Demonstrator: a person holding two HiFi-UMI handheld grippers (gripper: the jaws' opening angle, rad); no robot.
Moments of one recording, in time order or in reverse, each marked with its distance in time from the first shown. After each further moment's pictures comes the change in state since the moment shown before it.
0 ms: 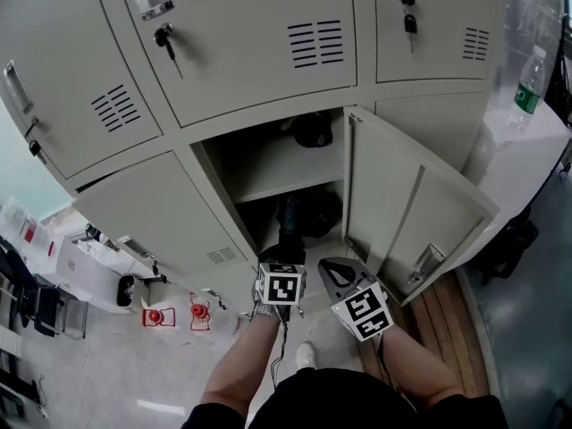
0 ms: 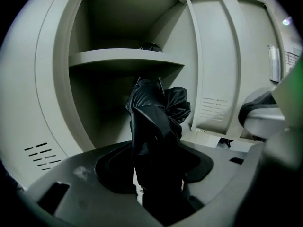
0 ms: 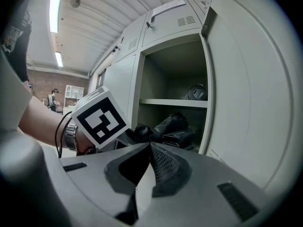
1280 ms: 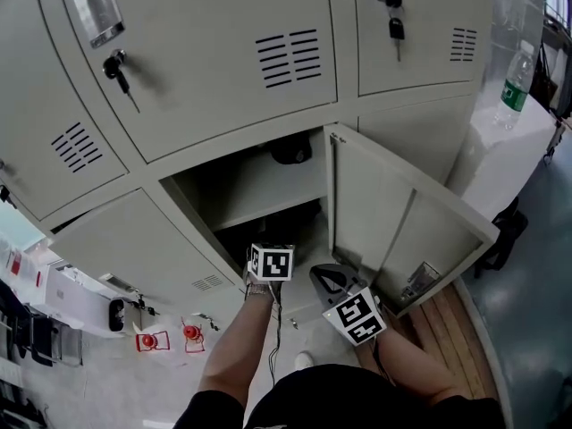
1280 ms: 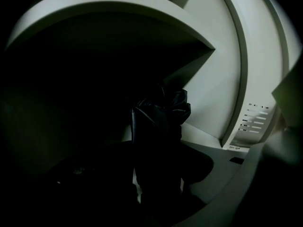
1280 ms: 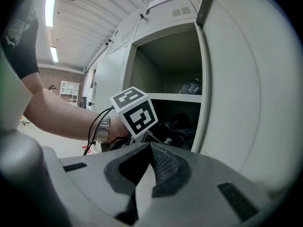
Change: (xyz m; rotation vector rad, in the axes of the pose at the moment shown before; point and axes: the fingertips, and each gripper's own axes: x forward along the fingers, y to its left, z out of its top) left arm 0.088 0.030 0.048 0.059 0.052 0.005; right arm 0.023 -0.030 -0.006 -0.003 0.044 -0.050
